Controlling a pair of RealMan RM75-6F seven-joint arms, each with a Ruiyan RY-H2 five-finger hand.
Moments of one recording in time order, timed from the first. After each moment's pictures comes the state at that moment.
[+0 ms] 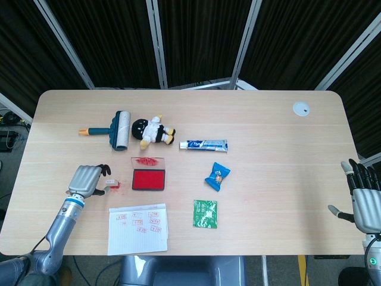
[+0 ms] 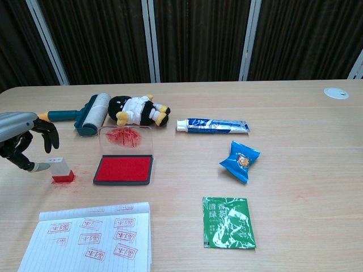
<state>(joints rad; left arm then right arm) -0.49 -1.51 -0.13 -1.41 1.13 1.00 0.34 0.10 -1.08 0.11 -1.61 -1.41 1.45 -0.08</state>
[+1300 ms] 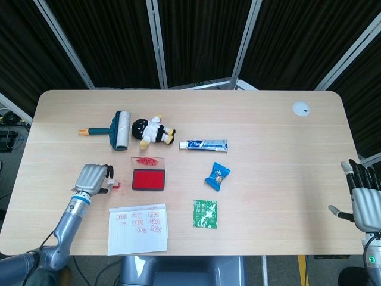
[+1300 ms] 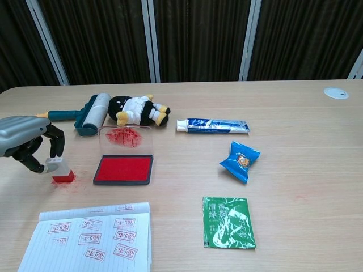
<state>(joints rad) -0.54 -1.57 -0.11 -1.34 1.10 0.99 0.39 0.11 -1.09 0.11 -1.60 -1.39 1.43 -0.09</state>
